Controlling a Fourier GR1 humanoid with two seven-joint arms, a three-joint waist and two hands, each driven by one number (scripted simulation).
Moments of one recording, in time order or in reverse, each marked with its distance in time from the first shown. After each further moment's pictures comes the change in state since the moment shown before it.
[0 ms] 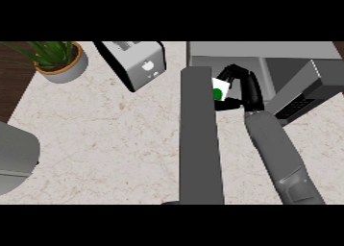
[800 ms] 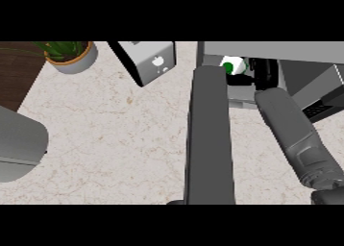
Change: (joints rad) left arm -0.081 0.018 -0.039 0.044 -0.029 0.000 0.000; right arm -0.264 -0.118 -0.101 0.373 0.061 -0.296 -0.059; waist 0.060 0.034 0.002
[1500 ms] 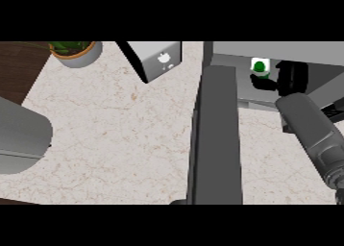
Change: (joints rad) left arm -0.062 0.007 -0.036 0.050 -0.056 0.001 -0.009; right arm 0.000 -0.122 0.034 0.165 0.102 -0.247 0.102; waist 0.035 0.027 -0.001
